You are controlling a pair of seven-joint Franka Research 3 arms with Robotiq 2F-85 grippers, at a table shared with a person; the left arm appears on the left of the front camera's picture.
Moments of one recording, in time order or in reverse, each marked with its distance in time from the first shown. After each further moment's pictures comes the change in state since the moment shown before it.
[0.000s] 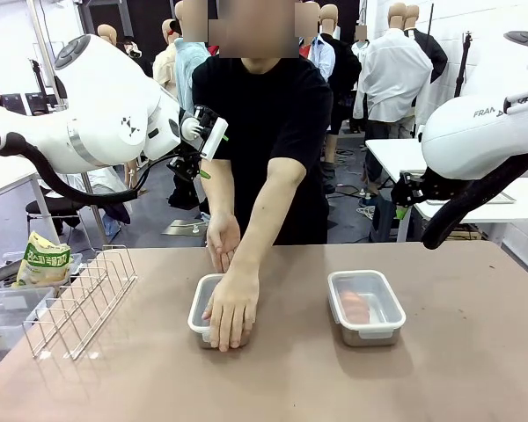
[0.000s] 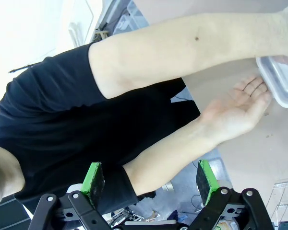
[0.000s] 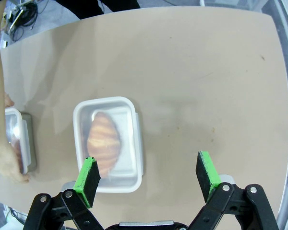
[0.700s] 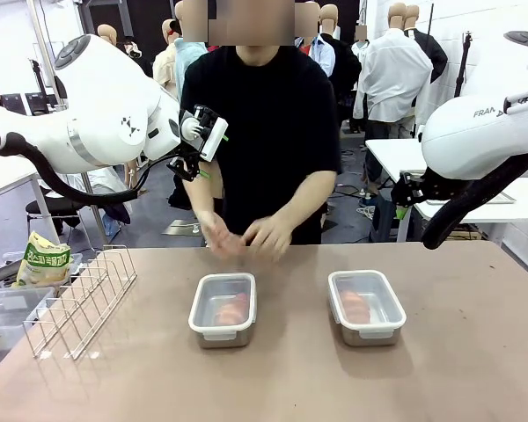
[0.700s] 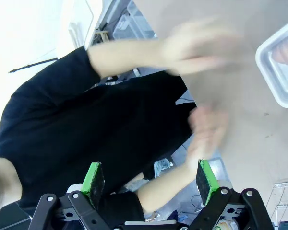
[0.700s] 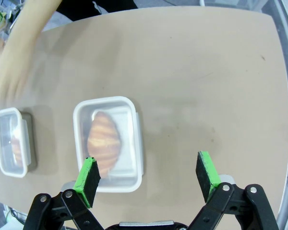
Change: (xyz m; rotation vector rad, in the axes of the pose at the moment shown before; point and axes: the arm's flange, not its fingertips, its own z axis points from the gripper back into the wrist) left arm 0.000 0.000 0.000 0.000 0.000 0.000; right arm 0.000 0.000 0.000 0.000 0.000 0.000
